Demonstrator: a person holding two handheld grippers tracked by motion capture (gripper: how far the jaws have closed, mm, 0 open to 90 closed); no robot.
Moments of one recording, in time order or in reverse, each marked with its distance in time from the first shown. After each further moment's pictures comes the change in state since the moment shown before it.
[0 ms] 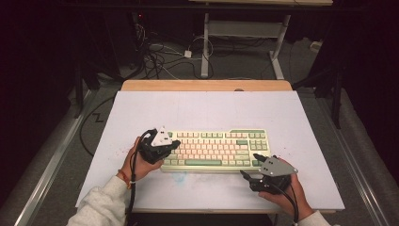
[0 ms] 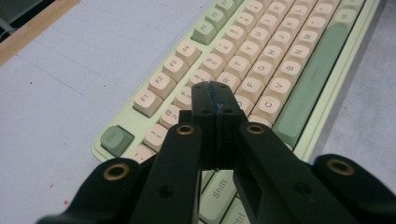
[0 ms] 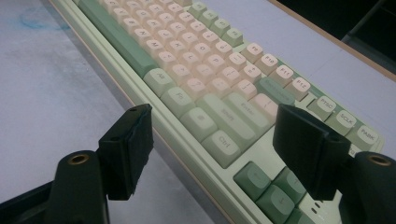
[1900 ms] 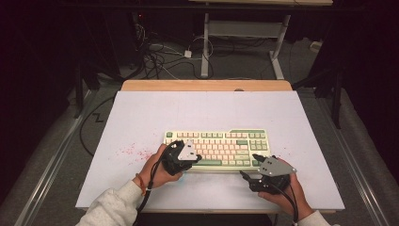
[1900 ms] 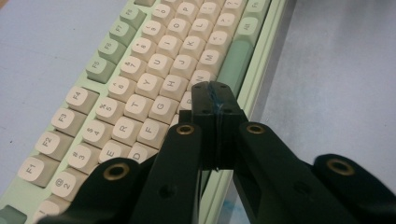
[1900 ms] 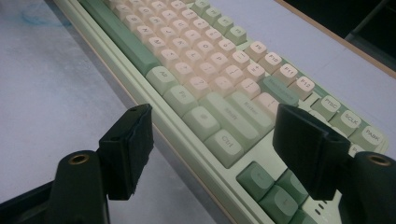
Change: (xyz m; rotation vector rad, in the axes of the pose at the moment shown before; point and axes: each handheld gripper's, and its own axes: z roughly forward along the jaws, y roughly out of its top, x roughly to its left) left arm -0.053 0.028 0.030 0.089 -0.132 0.175; right arm 0.001 0.000 0.002 0.010 0.007 -0.005
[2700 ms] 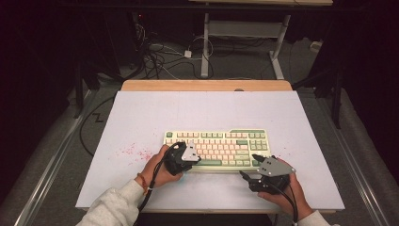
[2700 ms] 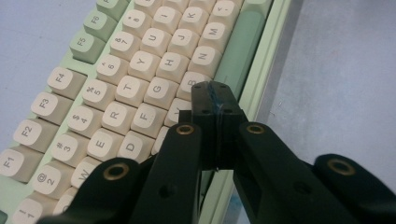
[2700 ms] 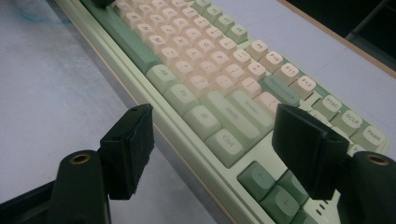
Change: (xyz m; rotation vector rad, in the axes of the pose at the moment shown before) left arm 0.004 -0.005 0.013 0.052 0.005 0.004; right arm 0.001 0.000 0.001 0.004 -0.001 -0.008
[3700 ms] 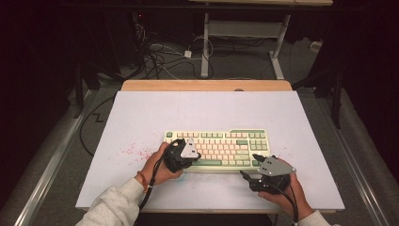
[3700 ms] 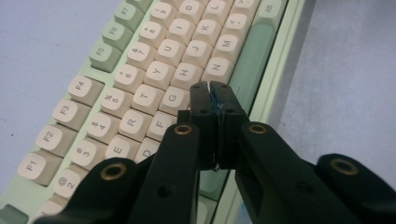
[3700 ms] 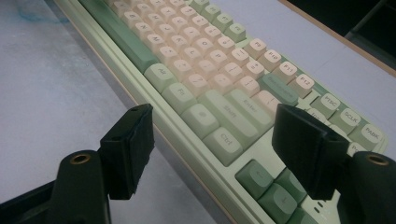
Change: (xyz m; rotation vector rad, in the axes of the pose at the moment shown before) left arm 0.006 0.003 -0.006 -0.029 0.023 -0.010; right arm -0.001 0.000 0.000 0.003 -0.001 0.005
